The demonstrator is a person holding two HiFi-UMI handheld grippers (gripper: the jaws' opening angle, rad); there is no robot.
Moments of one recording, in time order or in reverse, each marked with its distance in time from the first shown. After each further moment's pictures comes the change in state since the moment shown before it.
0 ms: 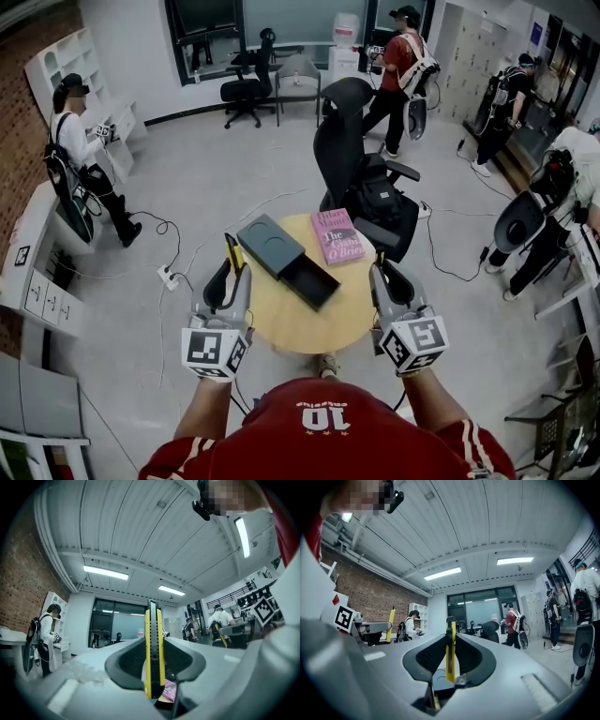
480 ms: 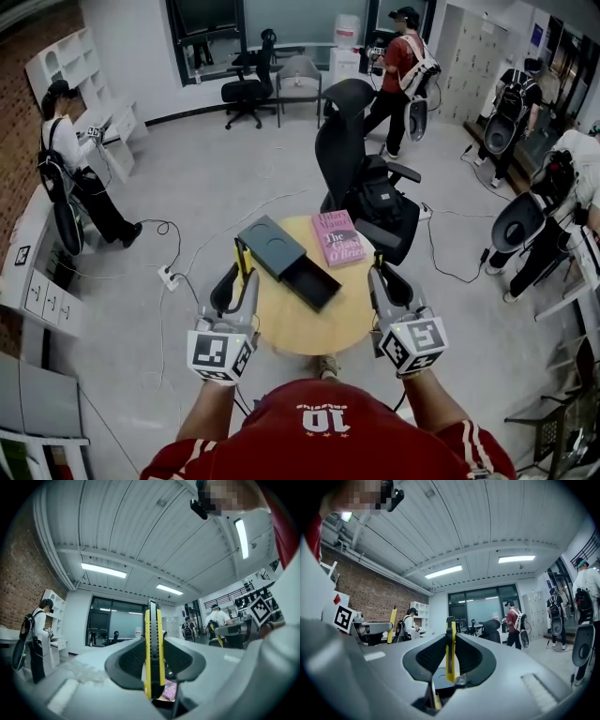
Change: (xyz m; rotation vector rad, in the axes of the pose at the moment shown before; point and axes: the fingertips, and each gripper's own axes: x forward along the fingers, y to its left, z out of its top) left arm 0.002 -0.012 -0.007 0.001 0.016 -0.034; right arm 0.003 0.003 -0.005 -0.003 0.022 0.012
